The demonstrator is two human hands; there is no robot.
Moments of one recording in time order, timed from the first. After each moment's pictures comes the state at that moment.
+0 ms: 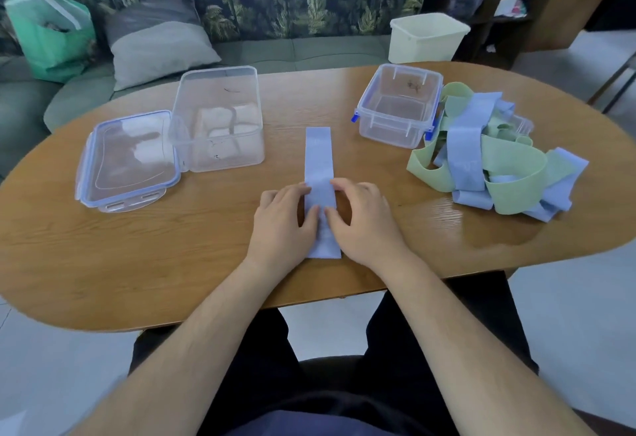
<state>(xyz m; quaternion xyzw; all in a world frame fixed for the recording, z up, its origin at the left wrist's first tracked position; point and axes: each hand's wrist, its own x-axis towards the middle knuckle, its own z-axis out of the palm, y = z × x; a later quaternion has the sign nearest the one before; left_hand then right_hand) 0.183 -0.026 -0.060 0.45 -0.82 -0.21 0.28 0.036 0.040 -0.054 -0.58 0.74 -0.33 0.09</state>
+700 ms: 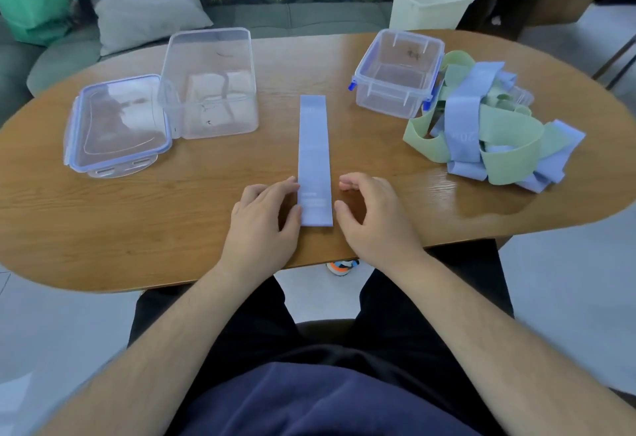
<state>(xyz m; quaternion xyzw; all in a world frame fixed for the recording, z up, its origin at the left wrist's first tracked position) 0.222 0.018 -0.054 0.44 -0.84 -0.20 0.25 0.045 0.095 -0.048 -0.58 0.72 -0.37 0.09</state>
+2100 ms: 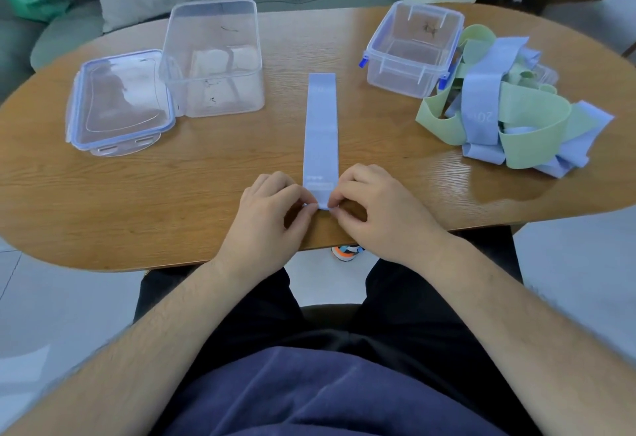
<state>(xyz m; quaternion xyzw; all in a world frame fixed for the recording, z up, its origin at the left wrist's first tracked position) 0.233 0.030 -0.054 0.34 -0.87 -0.19 0.29 0.043 0.101 -0.033 -0.72 0.63 -0.27 0.10</state>
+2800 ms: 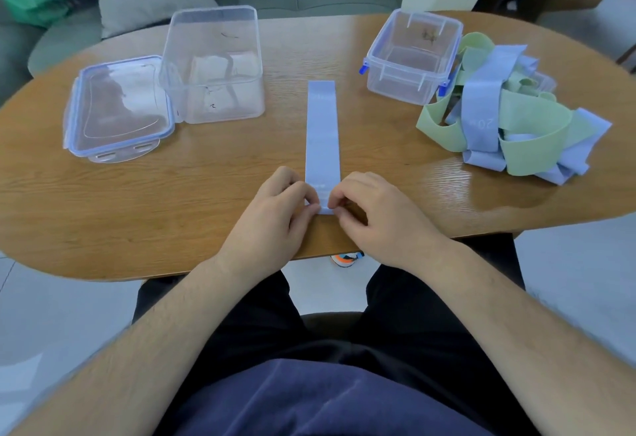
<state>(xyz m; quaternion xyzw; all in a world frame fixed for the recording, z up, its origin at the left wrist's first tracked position) 0.229 0.020 -0.049 0.31 -0.89 -0.22 0.27 0.043 0.098 -0.033 -0.72 0.62 -0.29 0.12</state>
